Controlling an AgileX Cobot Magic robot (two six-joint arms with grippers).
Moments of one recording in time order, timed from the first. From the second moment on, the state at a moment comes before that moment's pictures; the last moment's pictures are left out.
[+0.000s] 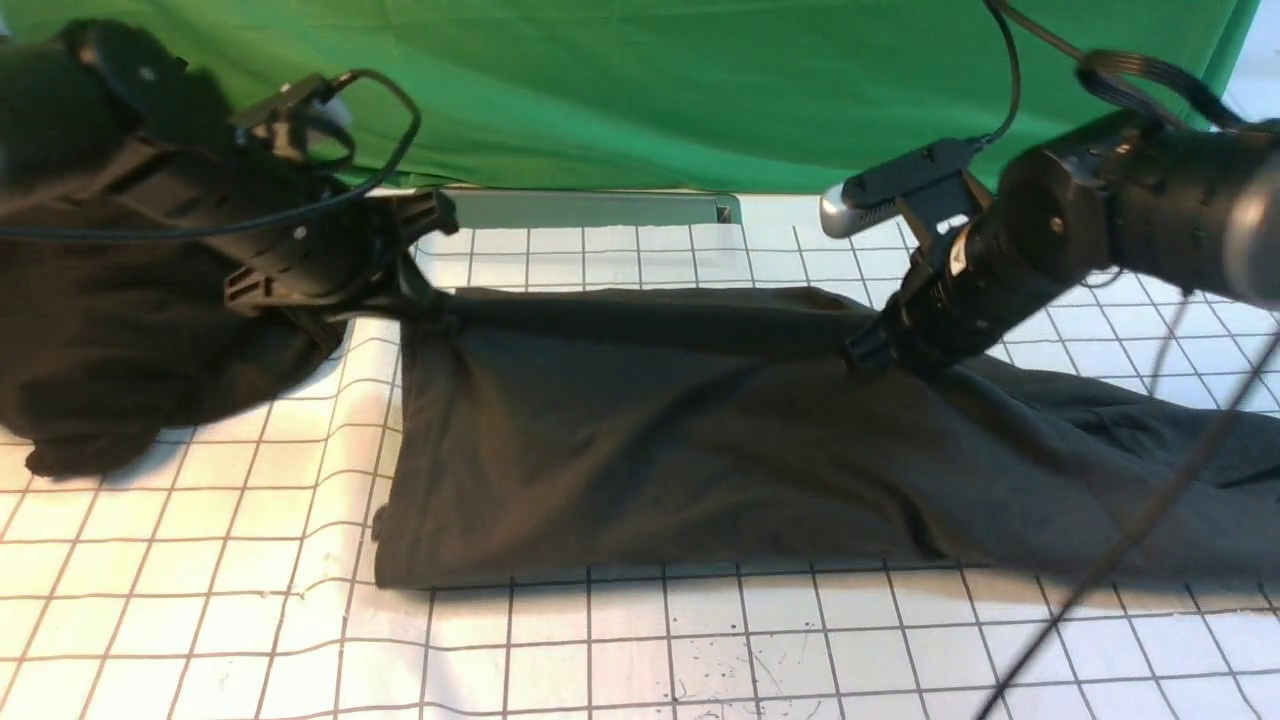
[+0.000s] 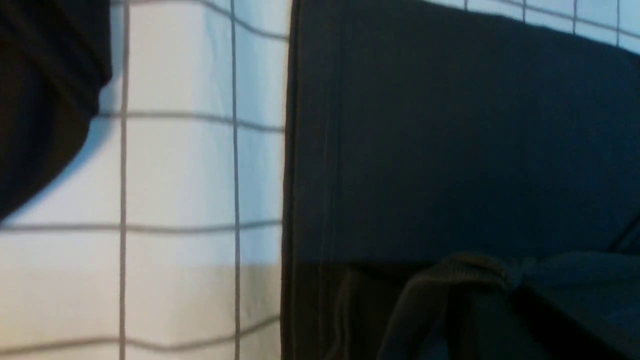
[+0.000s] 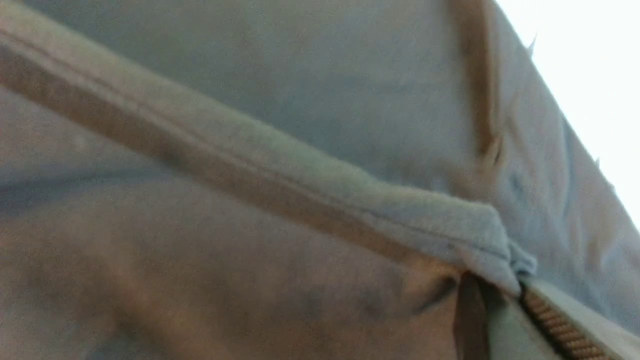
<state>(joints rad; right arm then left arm) 0.39 1.94 -1.43 -0.14 0.60 0.07 -0.09 1.88 -1.42 -0.50 0.69 0.07</state>
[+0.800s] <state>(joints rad) 0.35 2.17 -1.58 -0.17 0.40 -0.02 -0.09 2.09 -1.52 -0.50 0.38 0.08</state>
